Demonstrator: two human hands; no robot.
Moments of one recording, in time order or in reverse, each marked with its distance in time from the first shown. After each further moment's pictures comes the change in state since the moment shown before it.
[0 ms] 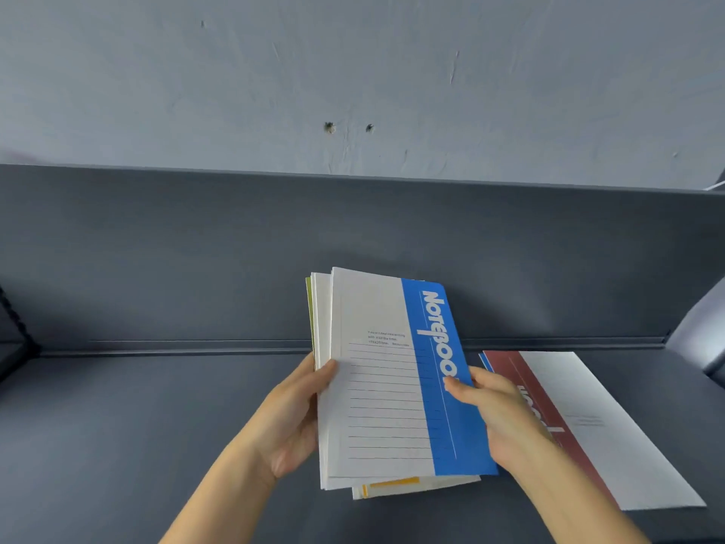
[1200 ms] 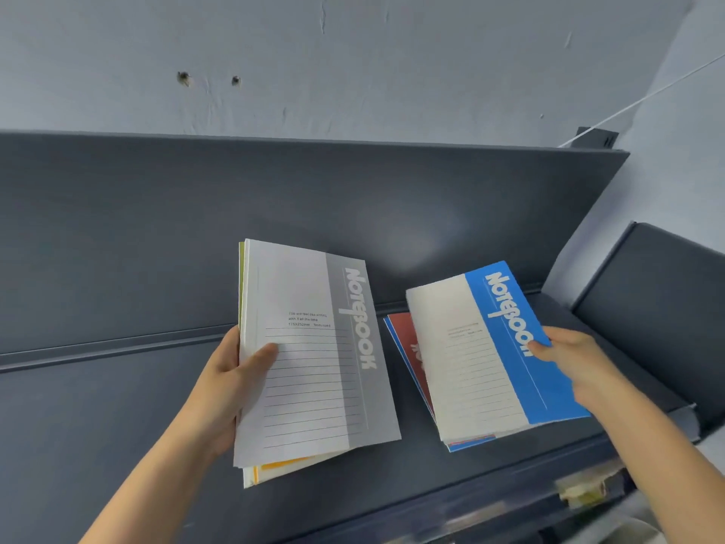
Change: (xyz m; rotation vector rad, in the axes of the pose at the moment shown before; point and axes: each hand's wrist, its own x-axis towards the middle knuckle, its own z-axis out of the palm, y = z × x) left_hand 0.037 -0.036 0.041 0.401 0.110 0.206; right_hand 0.005 -0.008 -0.222 -0.248 0.462 0.054
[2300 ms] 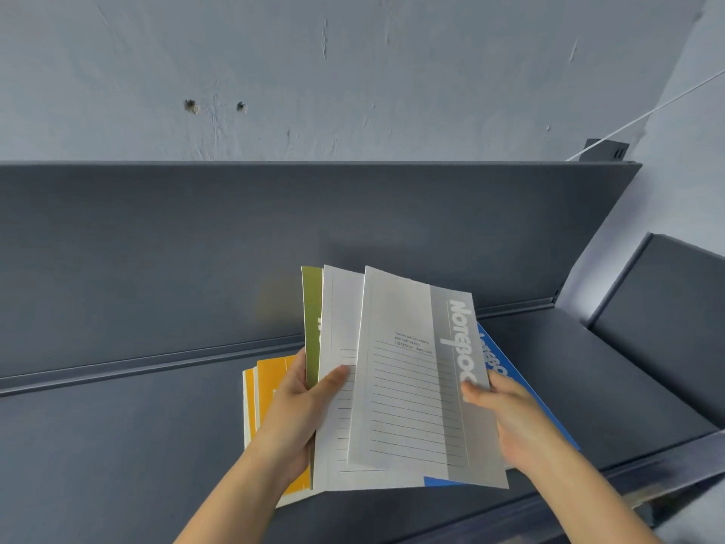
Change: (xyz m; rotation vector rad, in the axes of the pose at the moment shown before) left_hand 0.004 -0.012 0.061 -0.076 -0.066 -0.086; right_hand -0.042 0.012 0.077 0.324 -0.344 0.057
